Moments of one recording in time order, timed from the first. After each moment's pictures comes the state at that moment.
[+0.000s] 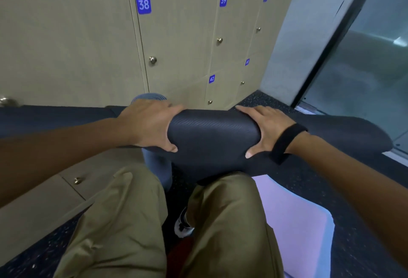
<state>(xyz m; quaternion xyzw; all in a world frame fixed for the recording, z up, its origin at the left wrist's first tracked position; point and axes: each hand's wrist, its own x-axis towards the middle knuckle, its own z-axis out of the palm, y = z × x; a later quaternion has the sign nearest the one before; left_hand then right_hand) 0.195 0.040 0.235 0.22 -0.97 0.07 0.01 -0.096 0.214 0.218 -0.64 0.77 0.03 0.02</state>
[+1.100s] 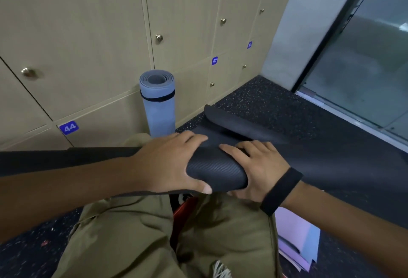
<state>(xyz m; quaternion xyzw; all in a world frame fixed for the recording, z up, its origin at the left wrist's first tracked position) 0.263 0.183 0.203 0.18 -0.98 -0.12 -0.03 0.051 0.338 0.164 -0.70 0.70 -0.03 -0.10</state>
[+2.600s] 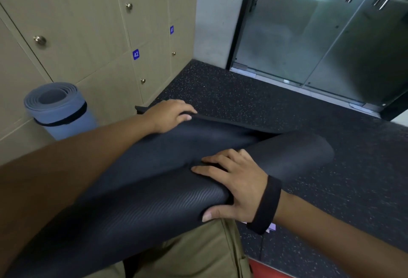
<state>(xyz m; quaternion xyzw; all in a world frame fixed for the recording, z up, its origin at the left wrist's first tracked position) 0.000 0.101 0.127 -0.01 -0.98 -0.17 0.02 0.014 0.415 0.154 -0.63 0.77 -0.11 -0.02</state>
